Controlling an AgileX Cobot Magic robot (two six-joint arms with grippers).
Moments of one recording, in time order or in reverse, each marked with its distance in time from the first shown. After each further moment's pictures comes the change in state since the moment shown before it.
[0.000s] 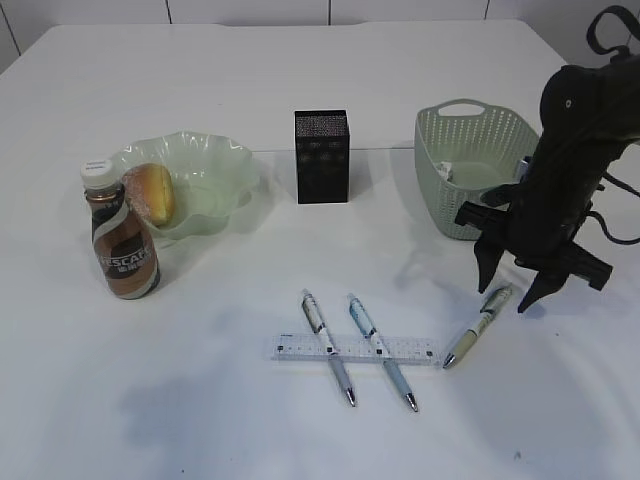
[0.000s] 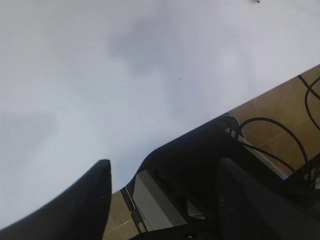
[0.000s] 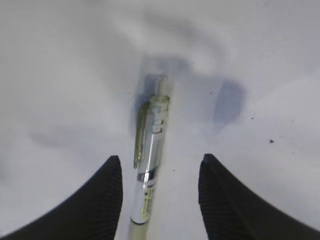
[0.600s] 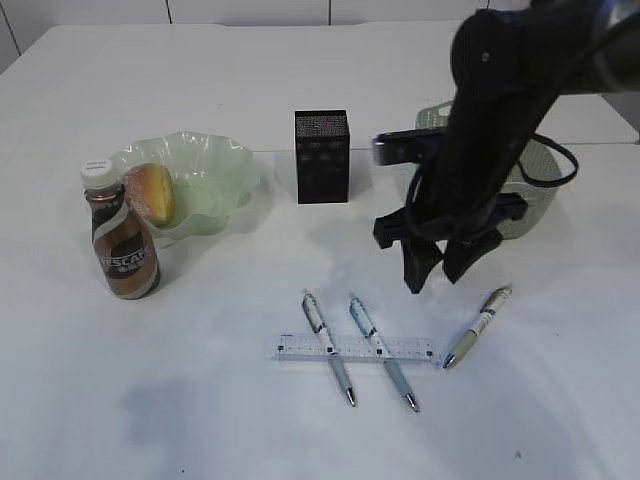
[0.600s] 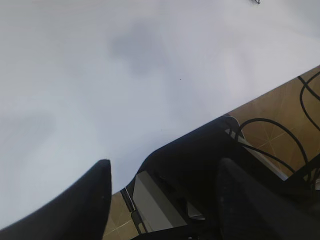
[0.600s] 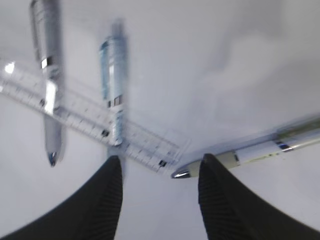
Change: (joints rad) left arm 0.000 0.000 0.000 0.000 -0.002 0.000; right arm 0.228 -0.046 -0.132 -0.008 0.168 -0.738
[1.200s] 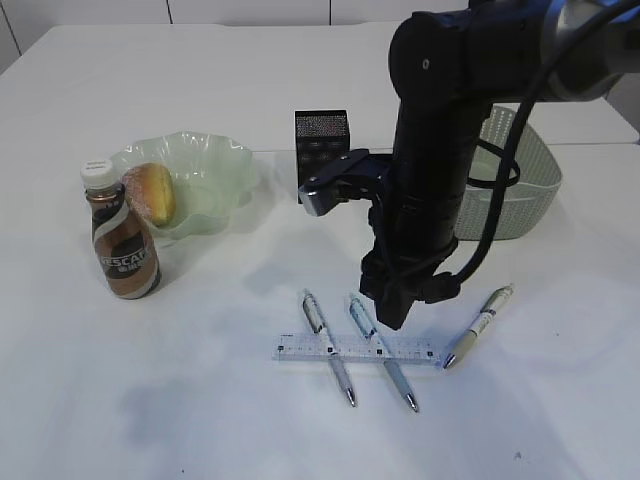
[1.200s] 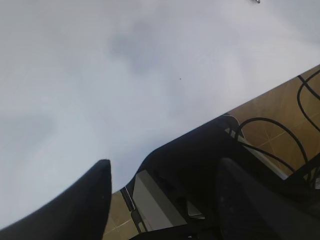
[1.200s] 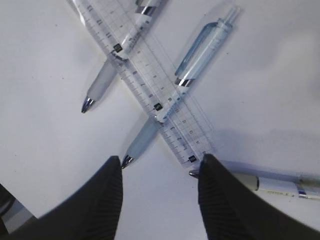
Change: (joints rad) left arm 0.000 0.000 0.000 0.000 0.002 0.000; right arm 0.130 -0.001 -0.024 0.002 0.099 -0.458
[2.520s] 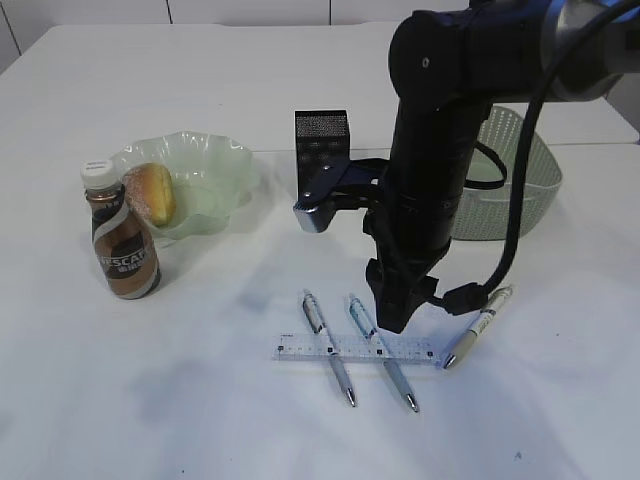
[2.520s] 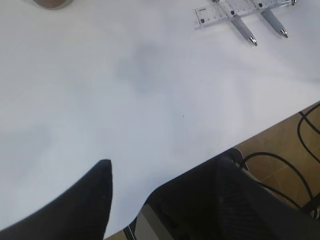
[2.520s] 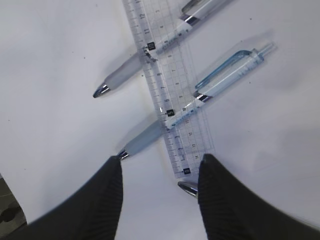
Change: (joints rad) left arm 0.000 0.000 0.000 0.000 -0.112 0.000; right arm 0.000 0.000 0.000 0.031 0.000 -0.326
